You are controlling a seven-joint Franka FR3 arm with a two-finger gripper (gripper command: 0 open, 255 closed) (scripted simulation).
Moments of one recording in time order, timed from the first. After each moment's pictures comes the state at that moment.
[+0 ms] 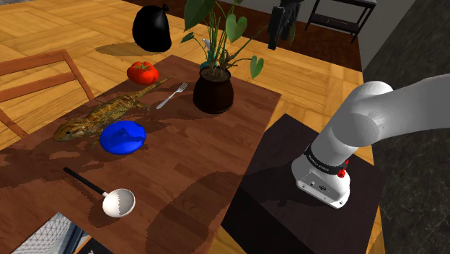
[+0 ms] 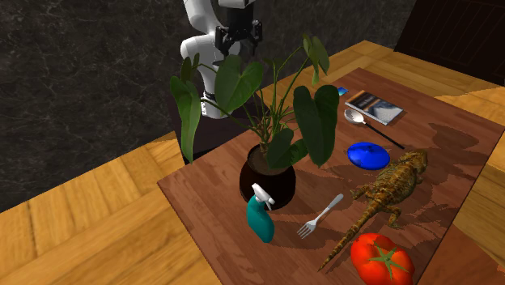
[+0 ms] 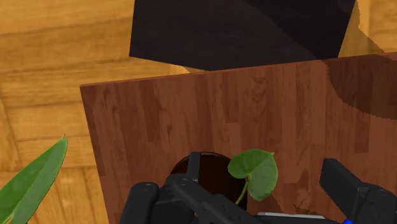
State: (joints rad) arm -0.01 -0.80 0.06 -2.41 0.01 1.57 -0.11
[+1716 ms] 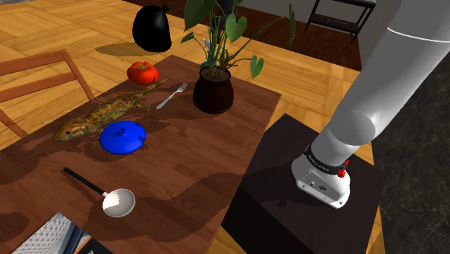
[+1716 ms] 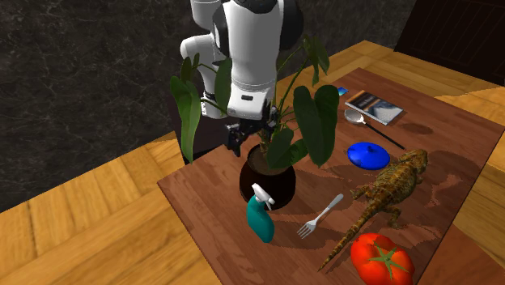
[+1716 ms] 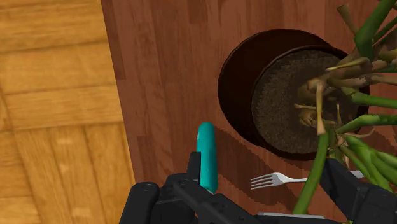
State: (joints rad) arm -0.07 0.10 -0.04 -1.85 0.00 1.94 -0.26
